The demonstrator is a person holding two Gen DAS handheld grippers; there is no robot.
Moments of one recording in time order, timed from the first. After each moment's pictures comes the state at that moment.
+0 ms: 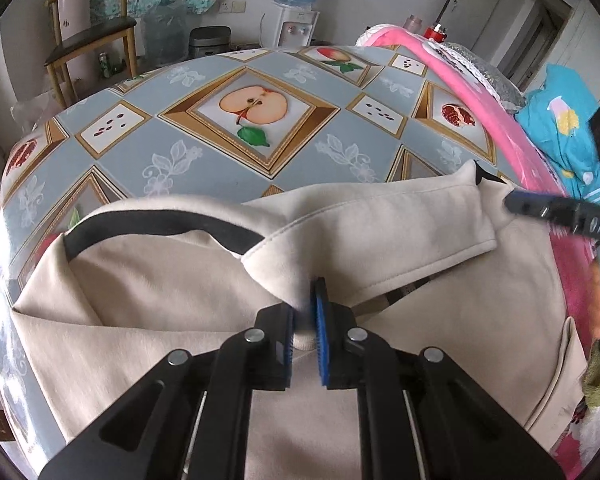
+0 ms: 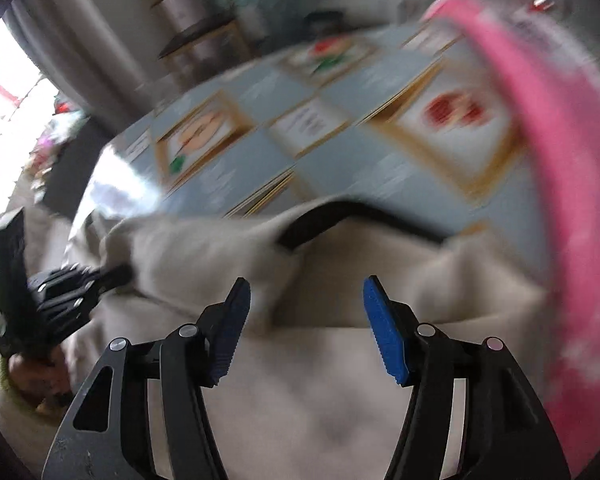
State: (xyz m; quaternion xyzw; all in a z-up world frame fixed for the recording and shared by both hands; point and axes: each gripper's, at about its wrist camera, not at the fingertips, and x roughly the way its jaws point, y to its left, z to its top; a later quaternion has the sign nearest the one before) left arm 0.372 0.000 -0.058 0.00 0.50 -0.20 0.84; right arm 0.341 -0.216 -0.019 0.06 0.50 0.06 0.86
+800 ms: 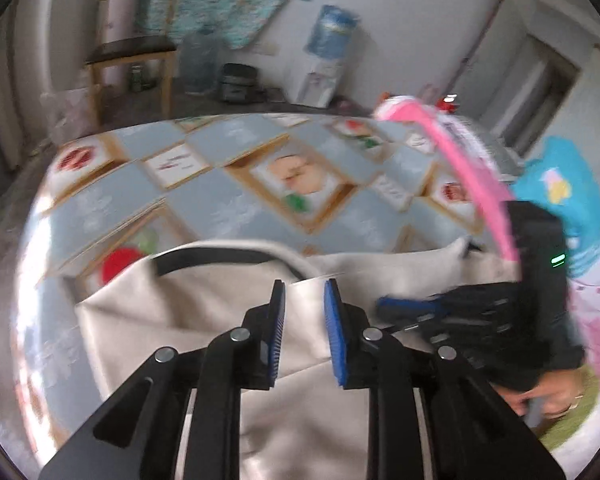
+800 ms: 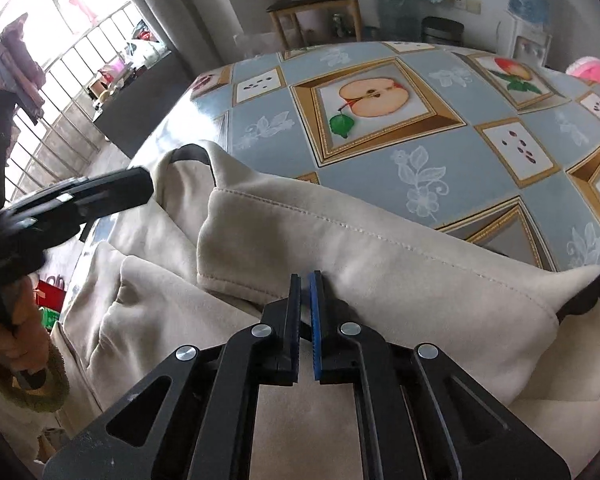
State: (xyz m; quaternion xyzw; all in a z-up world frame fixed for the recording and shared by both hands) left arm 0.359 0.047 -0.009 -0.09 0.44 -0.20 0.87; right arm 0.367 -0.072 -0.073 -0.02 0.52 0.24 0.82
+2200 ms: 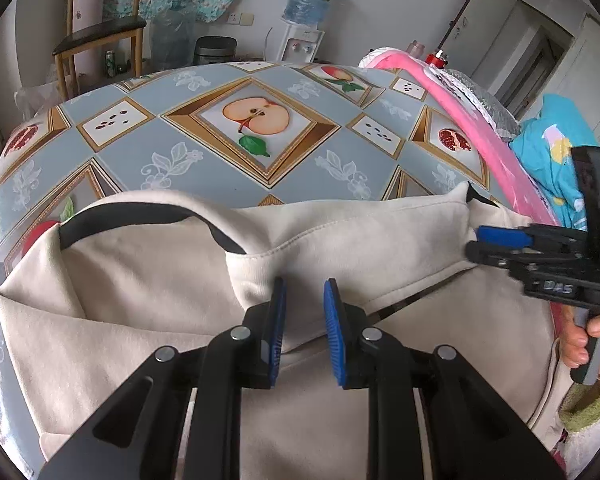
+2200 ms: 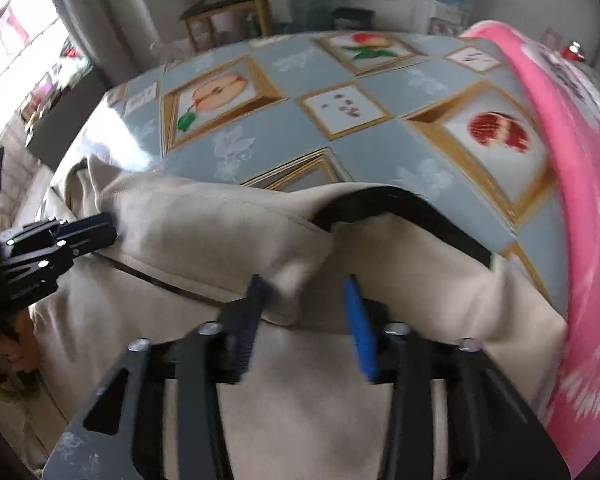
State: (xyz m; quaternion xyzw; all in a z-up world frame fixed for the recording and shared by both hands) left arm 0.368 0.007 -0.062 -0.05 0.48 -0.21 0.85; right arm 0.342 -0.173 -0.051 -0.02 0.52 0.09 0.85
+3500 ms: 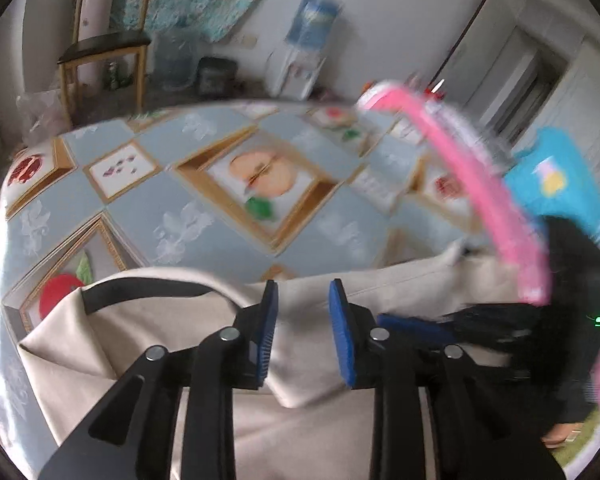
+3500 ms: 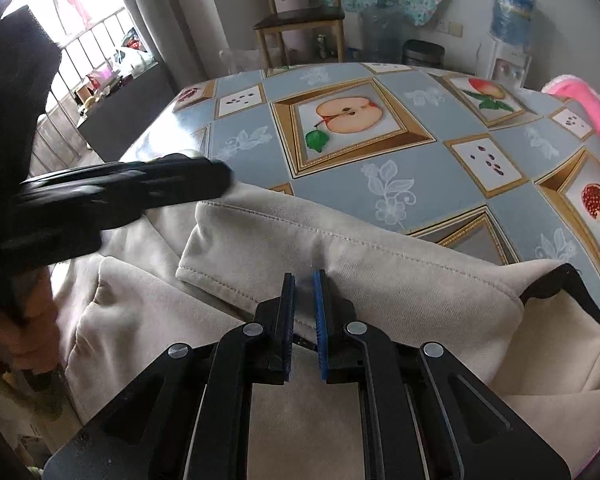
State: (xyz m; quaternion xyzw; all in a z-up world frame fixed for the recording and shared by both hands) left arm 0.399 0.017 -0.042 -0.06 0.47 -0.19 0.86; right arm 0.357 -0.076 -0.069 -0.03 0.48 0.21 0.85
